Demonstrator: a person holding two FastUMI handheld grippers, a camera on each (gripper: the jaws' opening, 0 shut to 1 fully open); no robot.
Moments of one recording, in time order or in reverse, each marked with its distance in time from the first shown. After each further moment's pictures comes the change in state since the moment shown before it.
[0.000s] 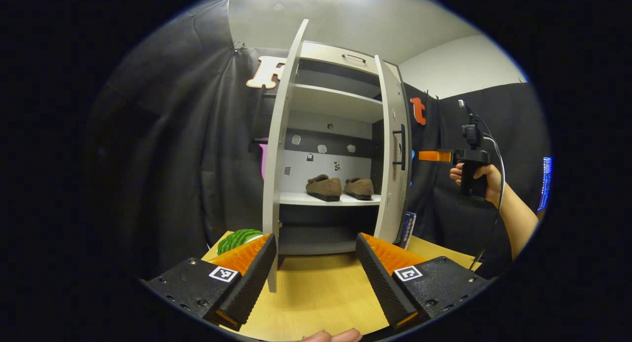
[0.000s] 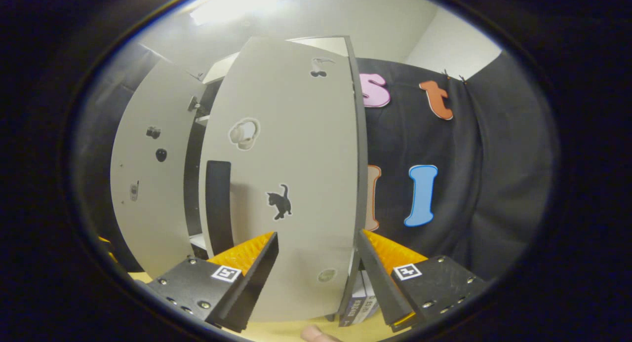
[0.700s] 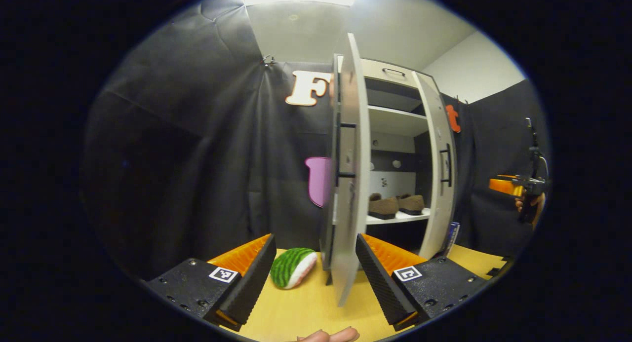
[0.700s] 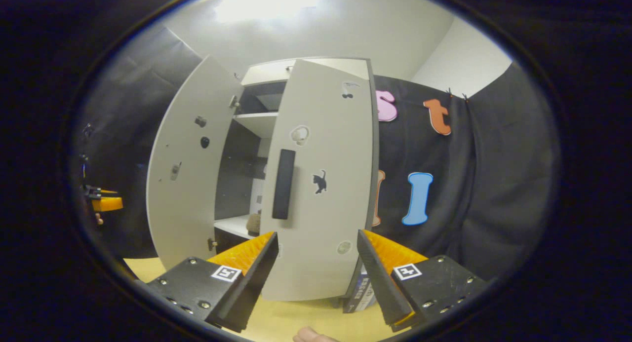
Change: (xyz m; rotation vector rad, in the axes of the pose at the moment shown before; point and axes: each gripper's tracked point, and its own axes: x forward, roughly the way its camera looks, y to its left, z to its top) left arm -0.004 0.140 0.058 0.064 -0.087 0.229; right arm -0.113 0.075 -0.038 -0.104 -0.083 0.035
